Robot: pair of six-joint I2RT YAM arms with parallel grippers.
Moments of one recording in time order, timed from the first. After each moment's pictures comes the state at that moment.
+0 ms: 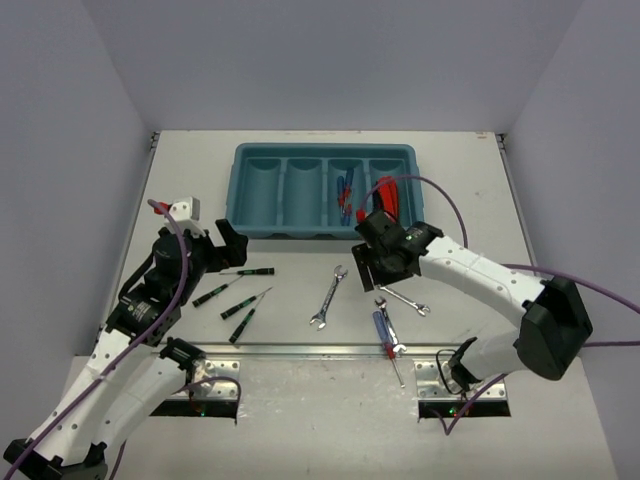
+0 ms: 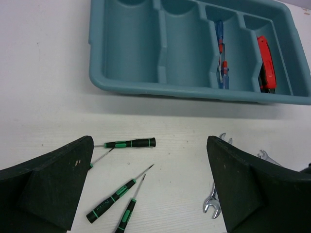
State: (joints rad) left arm -0.41 0.59 0.70 -0.52 -0.25 -0.43; right arm 0.75 1.40 1.01 -0.82 0.17 0.41
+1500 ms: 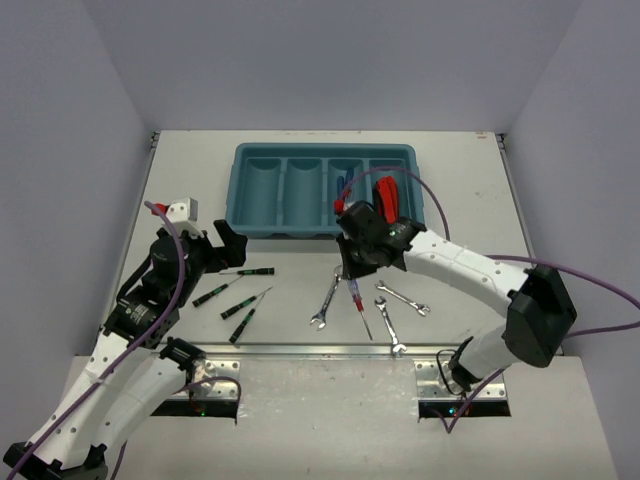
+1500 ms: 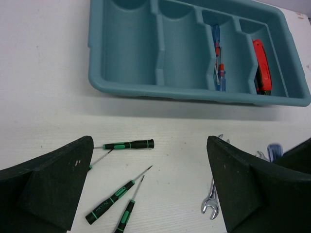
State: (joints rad) left arm -0.41 0.57 0.70 -0.52 -0.25 -0.43; right arm 0.81 1.48 1.05 -0.67 0.07 0.47
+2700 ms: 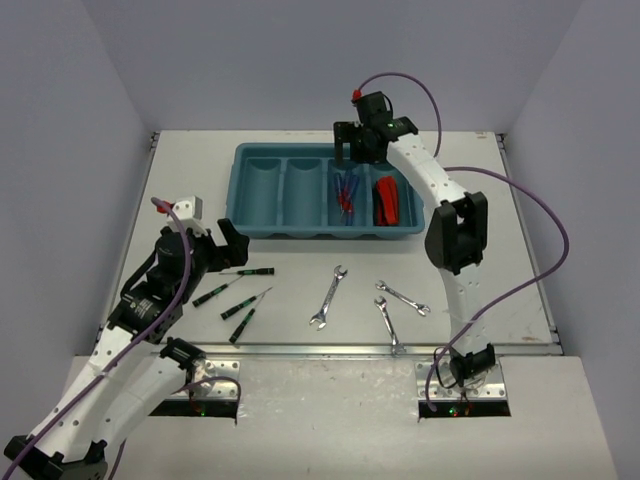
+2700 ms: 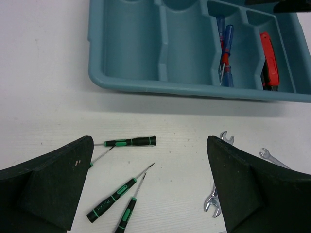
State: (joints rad) left arm -0.41 0.60 0.70 -0.52 -0.25 -0.43; right arm 0.38 2.31 2.20 -0.73 0.05 0.25
